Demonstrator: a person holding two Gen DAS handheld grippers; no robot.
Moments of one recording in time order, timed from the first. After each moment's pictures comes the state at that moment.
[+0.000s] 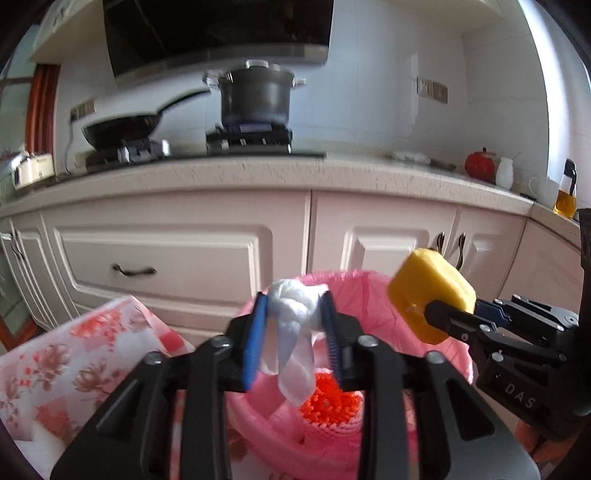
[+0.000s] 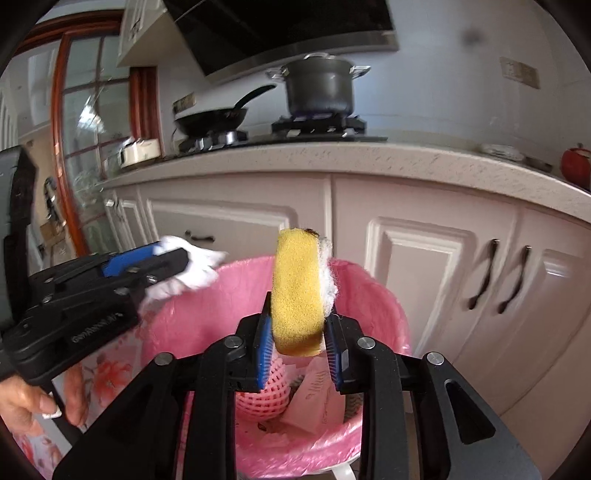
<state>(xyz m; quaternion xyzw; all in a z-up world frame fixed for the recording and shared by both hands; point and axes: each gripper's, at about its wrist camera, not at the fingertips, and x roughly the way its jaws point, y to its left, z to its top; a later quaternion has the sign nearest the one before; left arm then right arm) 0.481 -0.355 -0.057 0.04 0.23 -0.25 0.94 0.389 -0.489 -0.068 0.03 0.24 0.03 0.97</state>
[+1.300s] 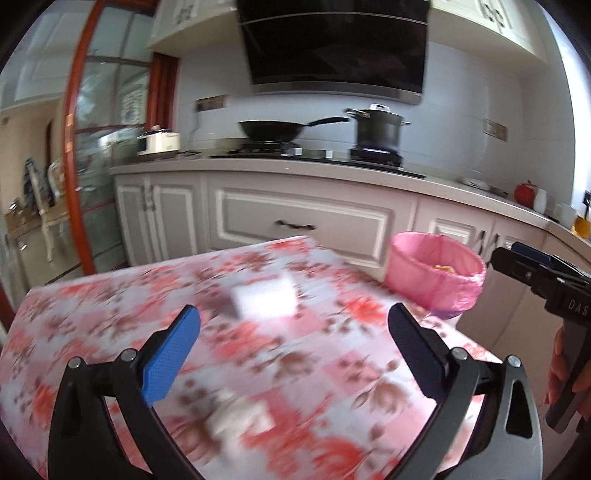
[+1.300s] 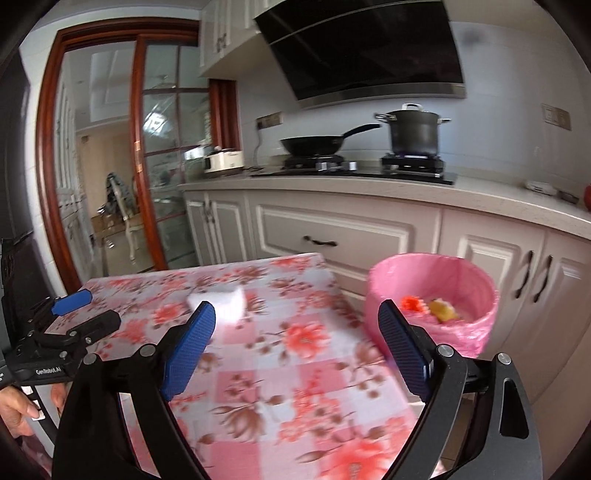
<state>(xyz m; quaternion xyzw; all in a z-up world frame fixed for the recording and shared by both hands) 0.196 -0.054 -0.027 -0.01 0.21 -0.07 0.98 0.193 -0.303 -0.007 0.02 0.19 0.14 0.97</state>
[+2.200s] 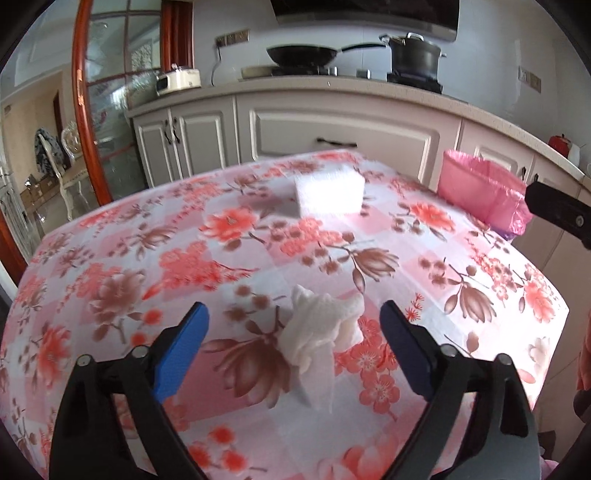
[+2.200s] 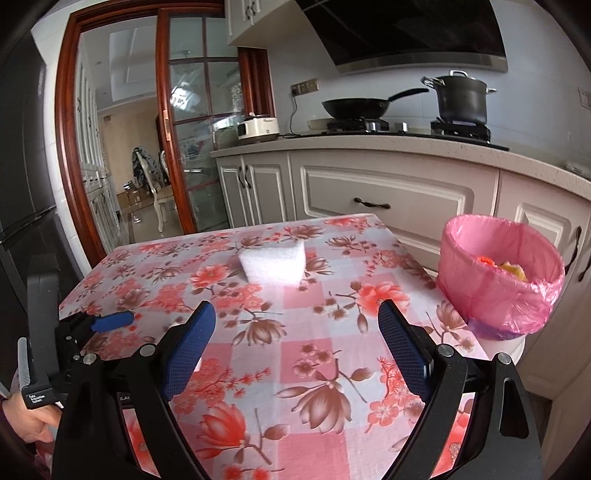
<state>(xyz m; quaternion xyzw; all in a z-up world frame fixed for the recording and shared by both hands) 0.222 -0.013 -0.114 0.02 0.34 -0.03 0.94 0.206 -0.234 -0.059 0.02 0.24 0.19 0.95</state>
